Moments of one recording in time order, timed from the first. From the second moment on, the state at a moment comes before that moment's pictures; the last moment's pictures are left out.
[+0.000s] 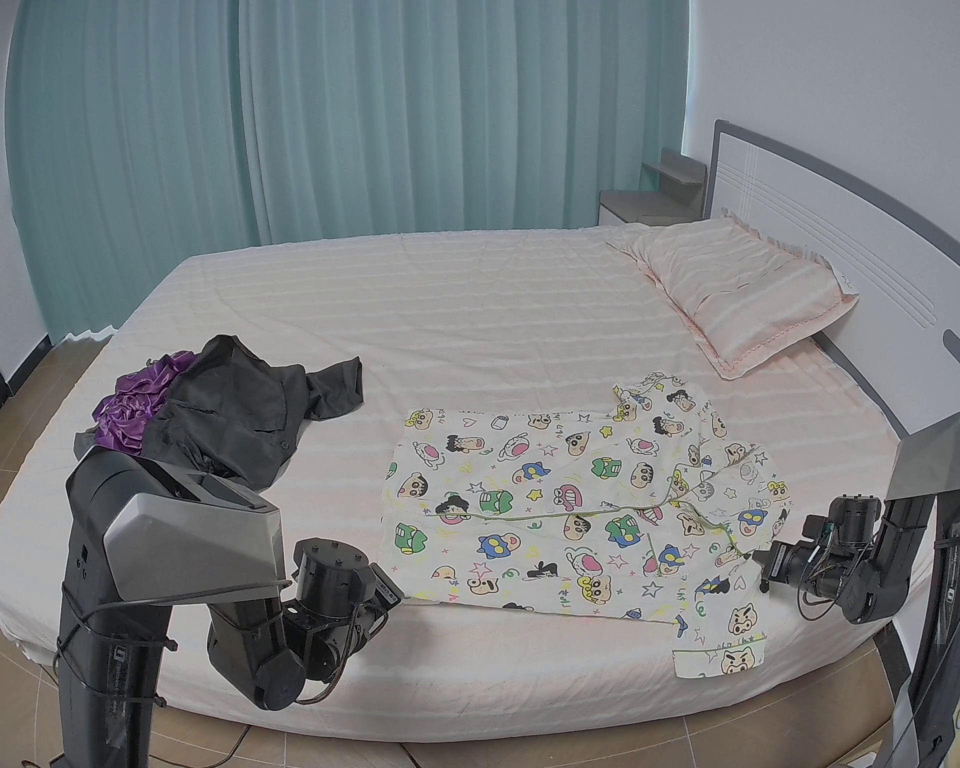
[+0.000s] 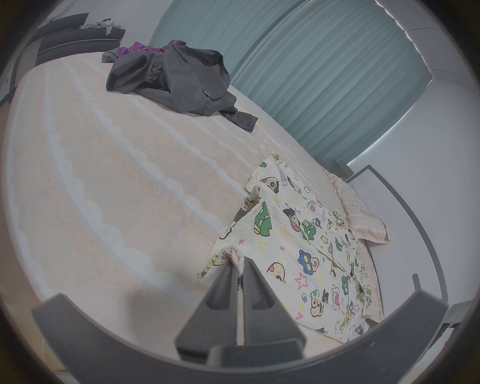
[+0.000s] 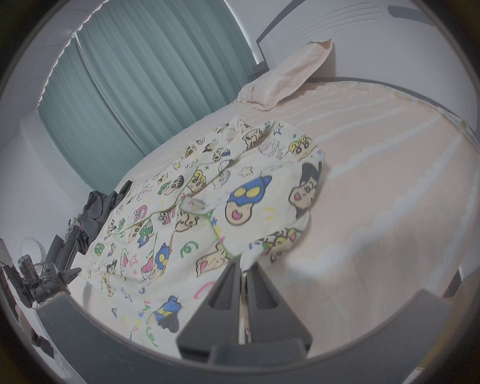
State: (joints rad) left arm -0.50 2.41 -0.55 -1.28 0.30 -0.99; right arm -0.17 2.43 -0.48 -1.31 0.32 0.24
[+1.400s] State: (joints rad) left arm -0.49 2.42 -0.55 -1.28 0.30 -0.99; right arm -0.38 2.30 -0.48 -1.13 0.47 0.23
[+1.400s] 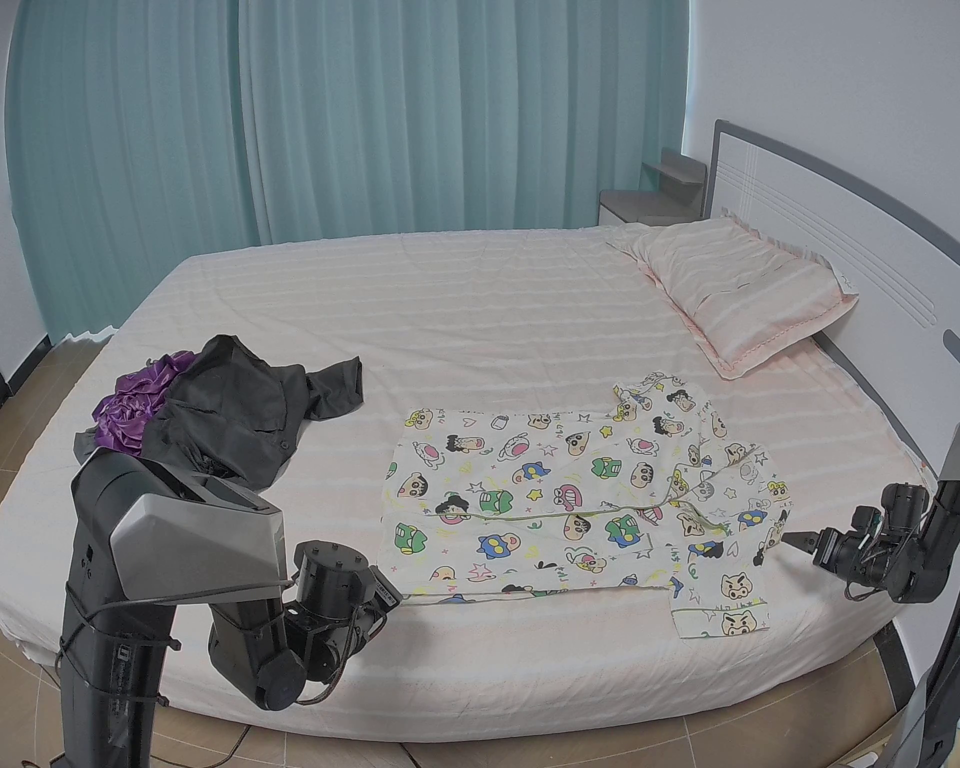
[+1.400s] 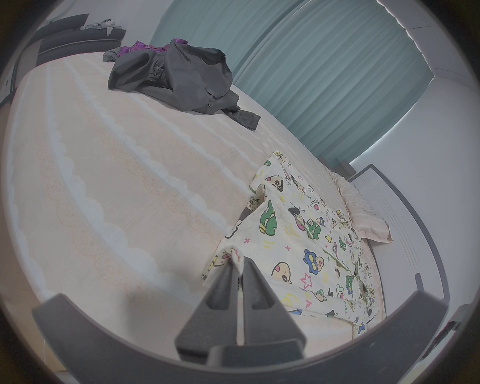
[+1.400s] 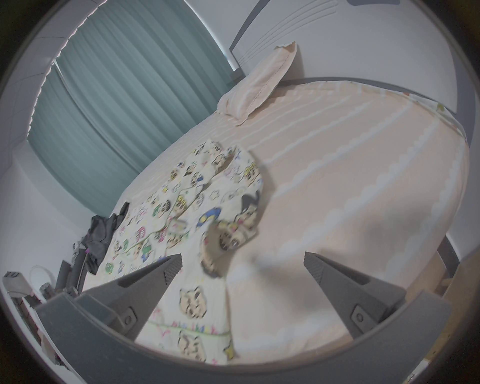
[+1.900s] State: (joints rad) left arm -0.49 2.42 -0.55 -1.28 0.30 -0.99; right arm -0.26 2.31 -0.24 -1.21 0.54 -0.04
